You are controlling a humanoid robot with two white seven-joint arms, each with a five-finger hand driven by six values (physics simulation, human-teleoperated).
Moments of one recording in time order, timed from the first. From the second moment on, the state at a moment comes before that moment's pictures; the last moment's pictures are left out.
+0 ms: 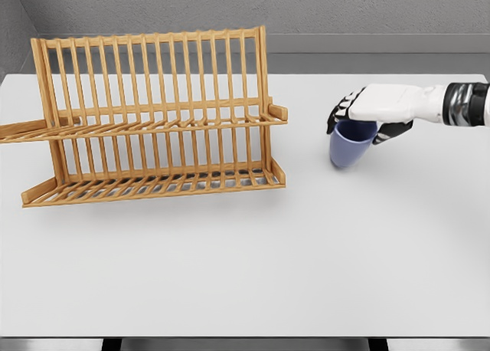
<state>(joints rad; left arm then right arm) 0.01 0.00 -0.15 -0.11 -0.03 0.06 0.02 -0.89 -0.81 0.82 -1.34 0.33 -0.61 0.61</state>
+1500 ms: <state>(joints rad) 0.01 0.00 -0.15 -0.11 -0.03 0.06 0.02 -0.89 -0.81 0.53 -1.52 0.33 -0.61 0.61</state>
